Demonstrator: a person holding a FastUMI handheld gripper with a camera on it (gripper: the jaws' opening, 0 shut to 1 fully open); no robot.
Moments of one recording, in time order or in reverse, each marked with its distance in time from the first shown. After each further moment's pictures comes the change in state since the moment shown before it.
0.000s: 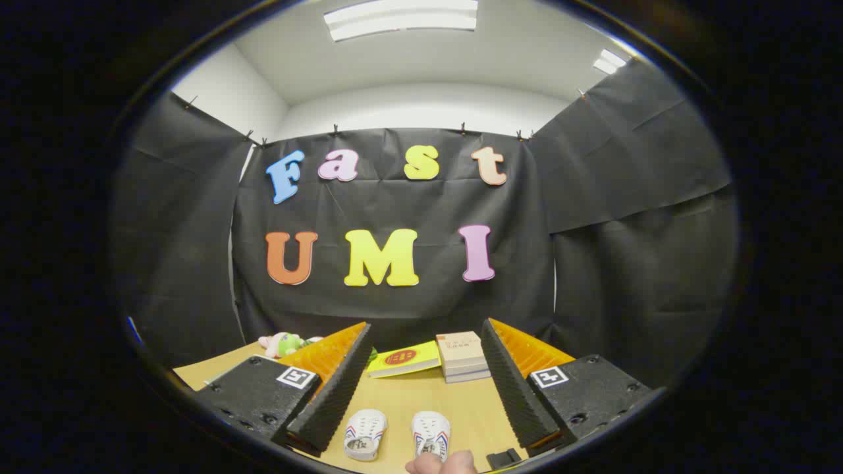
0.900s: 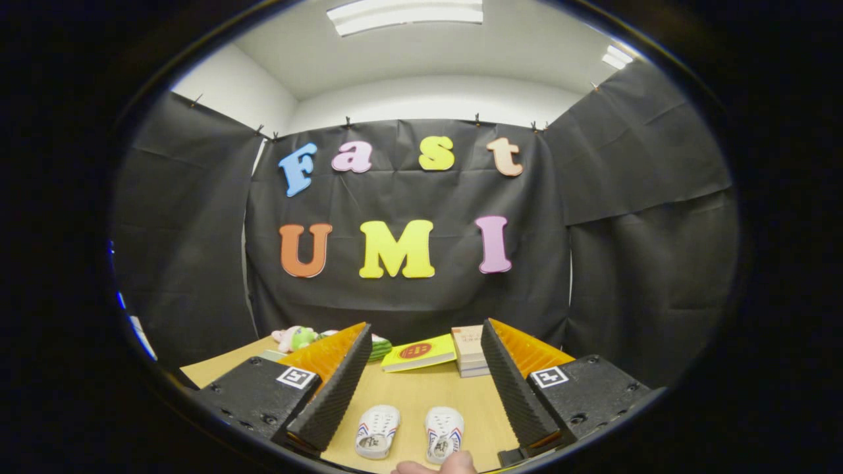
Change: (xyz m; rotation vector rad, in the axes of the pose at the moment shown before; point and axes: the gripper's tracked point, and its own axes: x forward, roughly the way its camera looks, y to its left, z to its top) arm 0.010 0.021 -0.016 0.003 0.058 0.064
